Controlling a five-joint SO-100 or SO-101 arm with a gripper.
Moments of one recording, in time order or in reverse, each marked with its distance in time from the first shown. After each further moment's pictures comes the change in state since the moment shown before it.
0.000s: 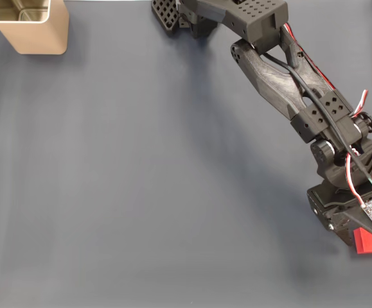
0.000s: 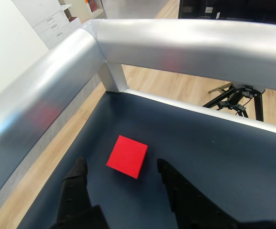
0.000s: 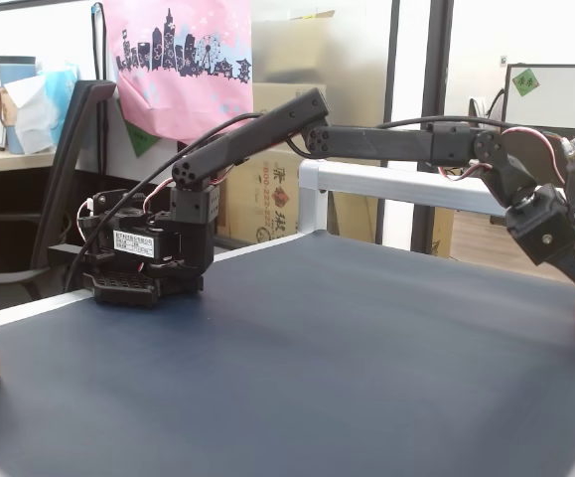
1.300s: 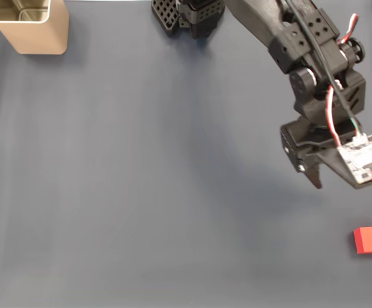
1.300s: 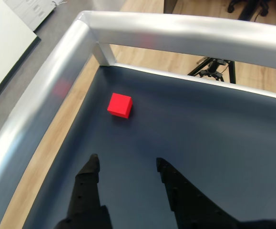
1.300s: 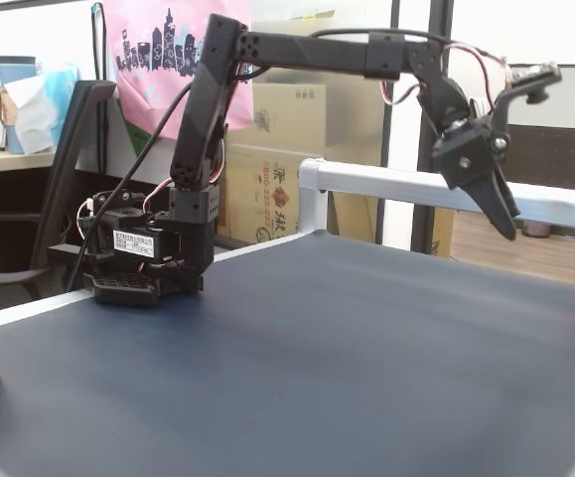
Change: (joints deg) arm 0.7 44.4 48.7 4.1 2.2
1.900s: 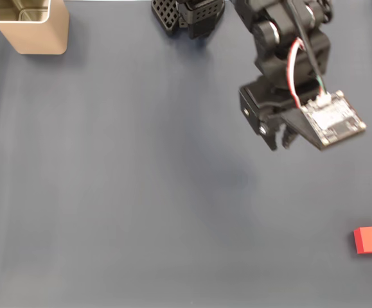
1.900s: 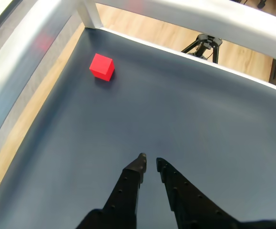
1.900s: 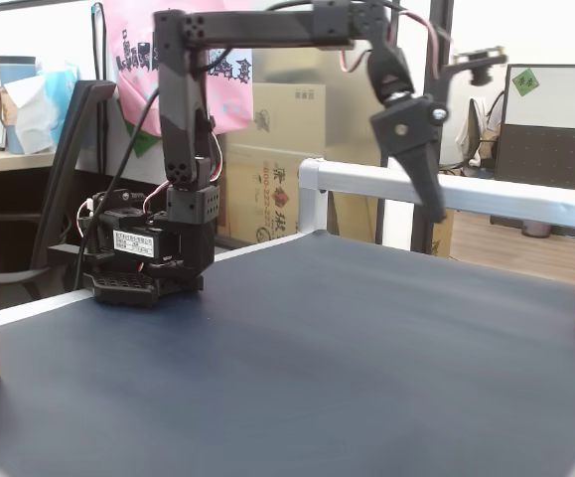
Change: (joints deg) arm 5.4 18.7 12.2 18.0 -10.2
